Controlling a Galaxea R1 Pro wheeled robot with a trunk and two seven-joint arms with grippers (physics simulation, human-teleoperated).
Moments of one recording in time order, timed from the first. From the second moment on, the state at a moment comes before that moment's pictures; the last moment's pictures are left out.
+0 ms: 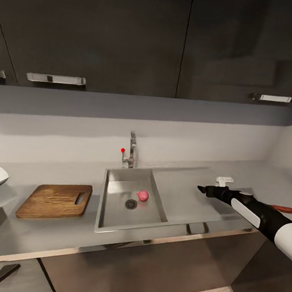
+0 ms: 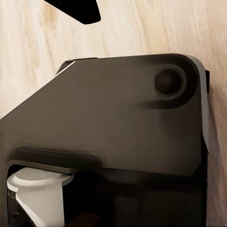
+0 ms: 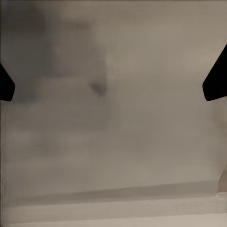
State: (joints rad) left arm 0.02 -0.05 0.01 -0.14 0.01 -0.02 0.00; right arm -1.08 -0.54 1.09 -0.71 -1.14 0.20 0.06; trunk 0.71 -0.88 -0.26
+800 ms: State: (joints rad) left arm 0.02 -0.05 0.01 -0.14 0.01 -0.02 0.00; right arm -1.09 -0.77 0.90 -0.74 -0.53 0.41 0.70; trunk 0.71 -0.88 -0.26
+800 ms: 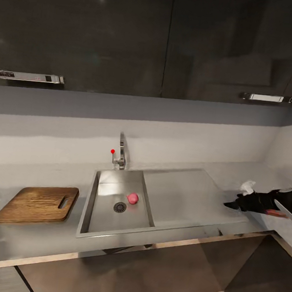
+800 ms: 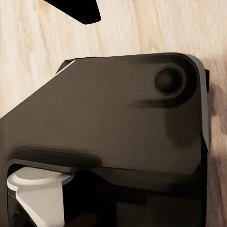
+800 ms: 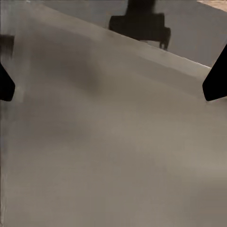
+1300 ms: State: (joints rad) left arm 0.02 -0.05 0.01 -0.14 0.01 -0.02 0.00; right arm -1.09 -1.00 0.60 -0.92 -0.16 0.41 1.20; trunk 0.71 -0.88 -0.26
